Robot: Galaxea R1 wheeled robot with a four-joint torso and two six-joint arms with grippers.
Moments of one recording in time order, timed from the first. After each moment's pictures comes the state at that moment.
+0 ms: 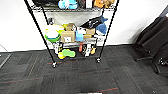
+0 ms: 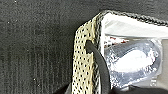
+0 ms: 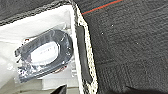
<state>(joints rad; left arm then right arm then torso) 0.85 2.98 -2.68 -0.05 0.21 -0.21 -0.93 2.86 -2.53 0.17 -0.08 -0.04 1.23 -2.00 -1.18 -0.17</state>
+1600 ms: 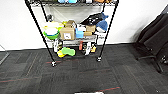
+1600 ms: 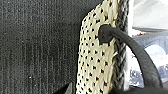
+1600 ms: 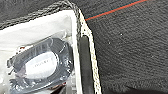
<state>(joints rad) 0.87 2.98 -2.68 -0.07 0.21 -0.21 -0.88 2.88 -2.53 0.17 -0.09 -0.04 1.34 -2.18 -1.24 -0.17</state>
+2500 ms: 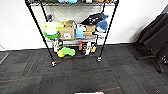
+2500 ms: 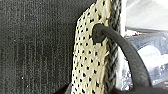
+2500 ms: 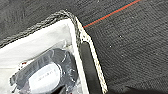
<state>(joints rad) 0.88 2.99 -2.66 -0.08 0.19 -0.21 -0.91 2.90 -2.53 0.18 0.04 0.09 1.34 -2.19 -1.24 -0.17</state>
